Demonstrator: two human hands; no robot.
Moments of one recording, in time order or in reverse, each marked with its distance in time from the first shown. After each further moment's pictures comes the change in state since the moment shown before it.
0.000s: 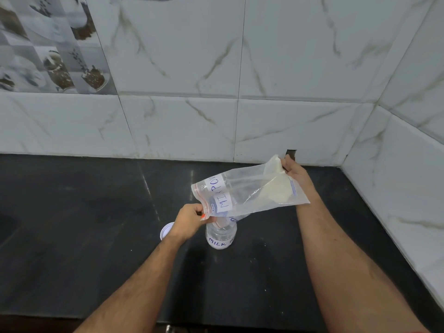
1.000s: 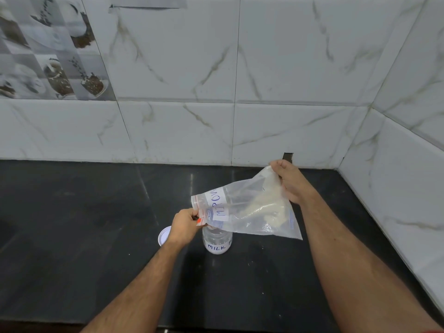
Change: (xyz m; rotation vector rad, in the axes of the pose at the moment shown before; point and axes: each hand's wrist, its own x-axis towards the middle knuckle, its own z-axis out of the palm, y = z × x) left_hand -0.003 -0.006 0.003 0.156 0.151 -0.003; right_hand 0.052 0.020 -0.031 -0.228 -0.127 -0.015
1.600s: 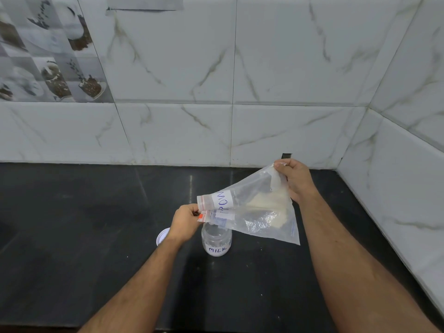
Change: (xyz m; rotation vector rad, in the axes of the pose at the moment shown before) left_hand 0.003 0.015 -0.005 0.004 -0.039 0.035; right_hand 0.005 0.004 -0.012 0.079 0.175 -0.112
